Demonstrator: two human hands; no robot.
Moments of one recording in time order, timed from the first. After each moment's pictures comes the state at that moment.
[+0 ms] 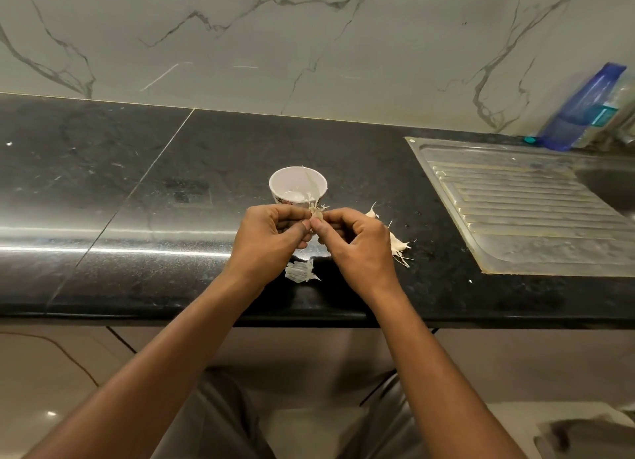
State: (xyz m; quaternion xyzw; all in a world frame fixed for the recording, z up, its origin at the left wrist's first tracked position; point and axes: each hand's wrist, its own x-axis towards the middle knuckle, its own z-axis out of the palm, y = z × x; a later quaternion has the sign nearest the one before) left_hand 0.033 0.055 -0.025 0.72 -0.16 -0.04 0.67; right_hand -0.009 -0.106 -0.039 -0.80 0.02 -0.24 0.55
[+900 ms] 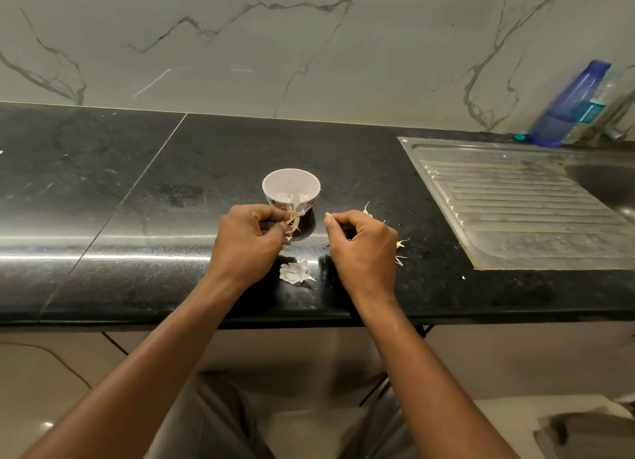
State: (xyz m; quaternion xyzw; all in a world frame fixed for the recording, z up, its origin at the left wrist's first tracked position) left_hand 0.038 0.066 -0.023 0.81 -0.13 0.05 0.57; right_hand -0.015 -0.104 -0.039 -0.83 0.11 -0.37 0.40
